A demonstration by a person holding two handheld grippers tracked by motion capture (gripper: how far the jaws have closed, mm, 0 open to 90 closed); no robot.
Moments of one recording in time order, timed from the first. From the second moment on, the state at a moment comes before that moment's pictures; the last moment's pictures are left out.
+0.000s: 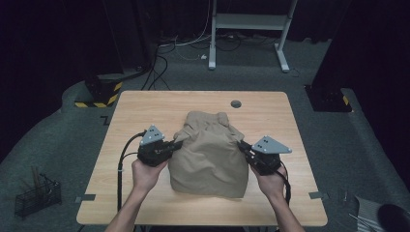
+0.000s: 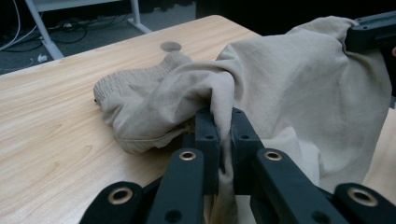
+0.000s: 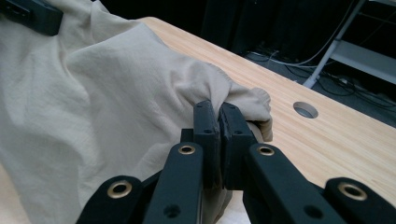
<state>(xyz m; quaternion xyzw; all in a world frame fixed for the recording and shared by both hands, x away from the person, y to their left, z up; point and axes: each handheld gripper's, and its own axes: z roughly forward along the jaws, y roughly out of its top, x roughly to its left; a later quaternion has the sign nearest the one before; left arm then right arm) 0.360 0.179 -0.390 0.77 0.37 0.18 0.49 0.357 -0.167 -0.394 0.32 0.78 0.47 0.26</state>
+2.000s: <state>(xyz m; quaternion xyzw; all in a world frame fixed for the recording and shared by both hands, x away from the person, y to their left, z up) 0.443 0.183 -0.406 0.74 0.44 0.17 0.48 0.429 -0.161 -0.410 0.38 0.77 0.46 0.25</state>
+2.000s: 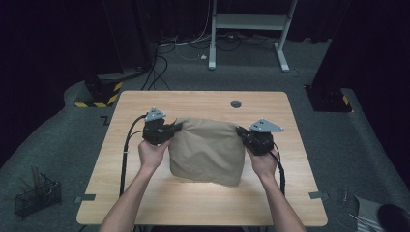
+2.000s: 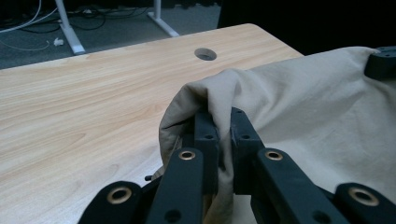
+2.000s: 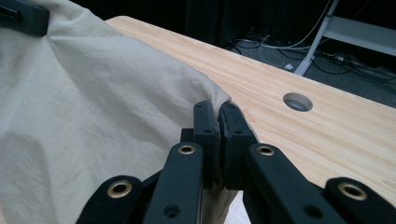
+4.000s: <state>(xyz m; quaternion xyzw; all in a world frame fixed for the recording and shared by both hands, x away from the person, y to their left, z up) 0.516 0.161 -0.485 0.77 0.49 0.18 0.36 0.498 -0.132 -0.488 0.45 0.79 0.33 0.24</state>
